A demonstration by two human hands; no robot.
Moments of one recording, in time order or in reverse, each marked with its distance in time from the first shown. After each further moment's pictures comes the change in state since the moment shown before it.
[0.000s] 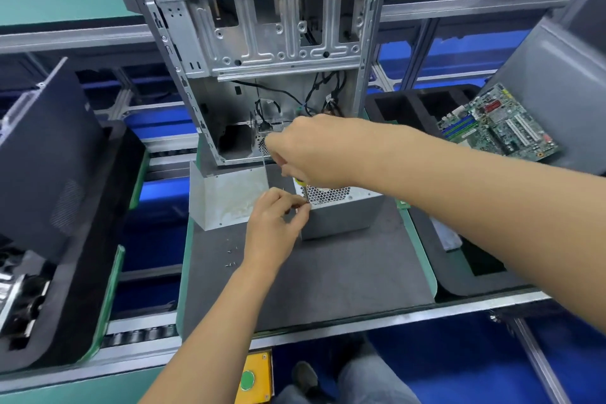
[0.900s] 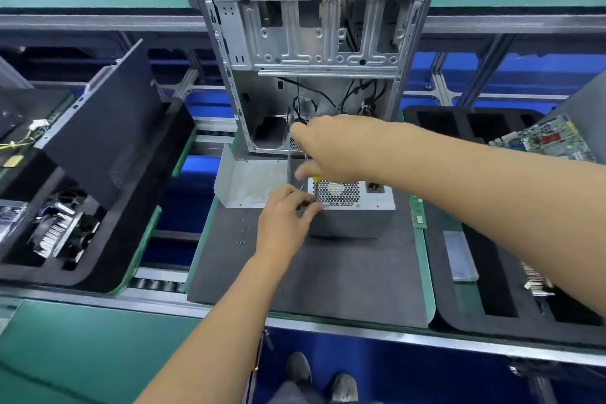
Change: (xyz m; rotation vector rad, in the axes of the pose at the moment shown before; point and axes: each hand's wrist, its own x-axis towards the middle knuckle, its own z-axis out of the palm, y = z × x) left_hand -0.004 0.030 0.013 0.129 0.124 -0.234; right_hand 0.001 0.023 0.000 -0.056 -0.047 -0.069
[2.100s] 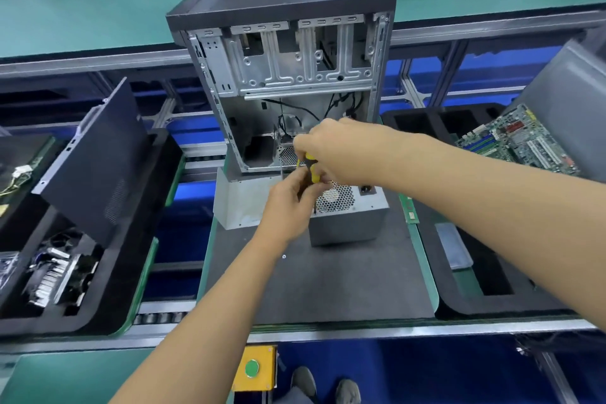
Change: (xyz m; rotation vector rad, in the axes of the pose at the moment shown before) left_hand 0.033 0.049 -0.040 -0.370 -0.293 0.002; right_hand -0.023 0.001 -0.015 0.091 0.008 0.049
